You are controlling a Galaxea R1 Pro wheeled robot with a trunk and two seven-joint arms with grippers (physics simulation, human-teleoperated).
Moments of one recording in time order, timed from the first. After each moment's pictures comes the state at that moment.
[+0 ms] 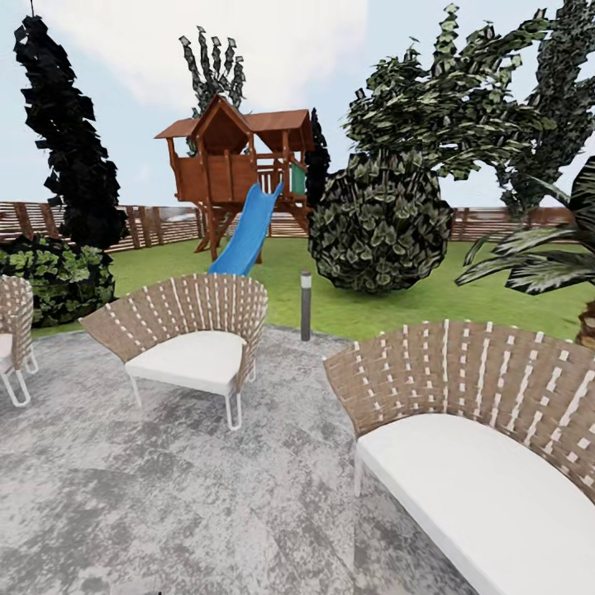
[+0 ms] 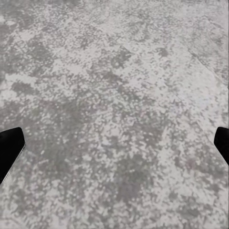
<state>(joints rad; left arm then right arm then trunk) -0.21 0.11 0.12 -0.41 0.09 -0.16 0.00 -0.11 -0.10 -0.04 -0.45 0.00 -0.24 0.00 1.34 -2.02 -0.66</state>
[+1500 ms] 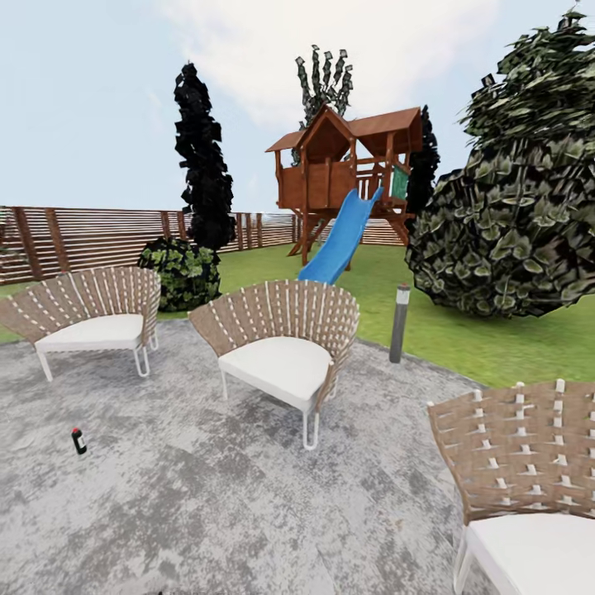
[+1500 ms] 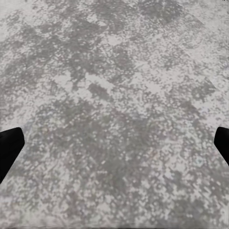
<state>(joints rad) -0.21 0.11 0.12 -0.42 0.09 -0.16 0.00 -0.11 -0.10 -0.04 -0.45 0.00 -0.24 0.00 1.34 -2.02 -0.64</state>
